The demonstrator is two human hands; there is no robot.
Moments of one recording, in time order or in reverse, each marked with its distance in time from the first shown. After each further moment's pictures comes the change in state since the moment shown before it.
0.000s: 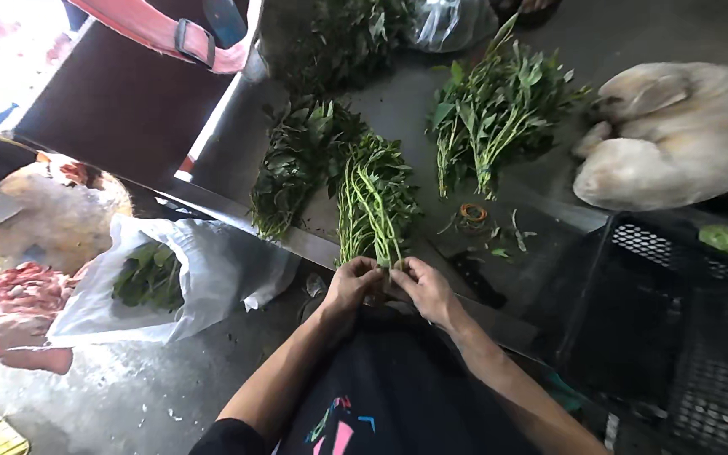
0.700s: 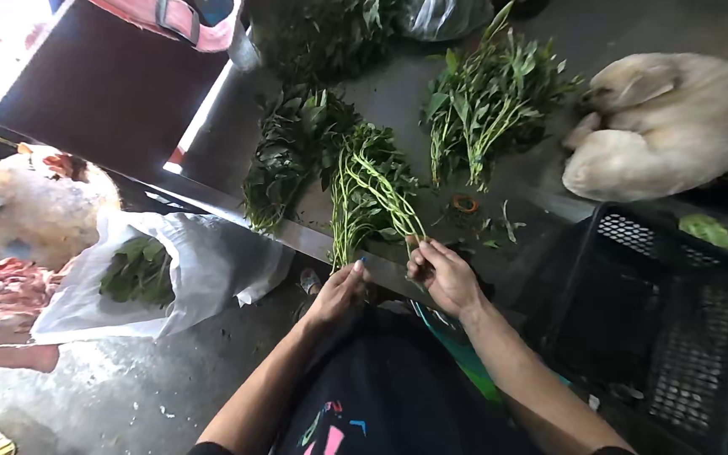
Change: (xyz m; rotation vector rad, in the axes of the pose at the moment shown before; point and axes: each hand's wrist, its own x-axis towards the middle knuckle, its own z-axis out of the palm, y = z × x) left_hand -0.032 -0.004 -0.004 -0.028 -0.171 0.086; right_hand 0.000 0.011 -0.025 0.747 0.106 0.128
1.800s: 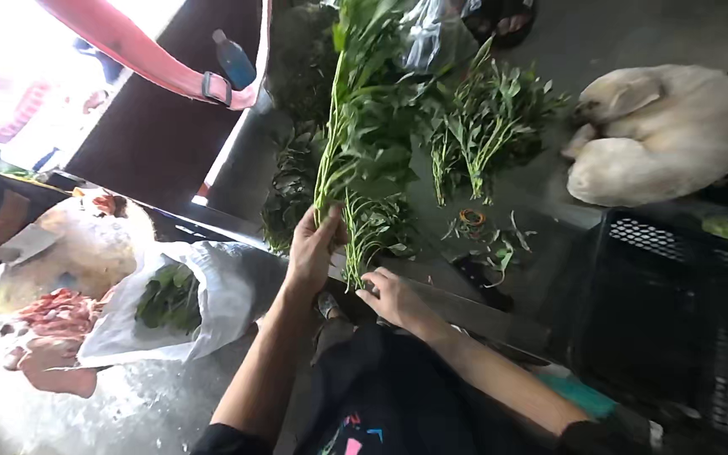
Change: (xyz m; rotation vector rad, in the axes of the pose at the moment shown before) left_hand 0.017 0.118 -0.027 -0.059 0.303 0.360; right_hand 0.018 0.047 0.066 -1.161 -0.305 -0.261
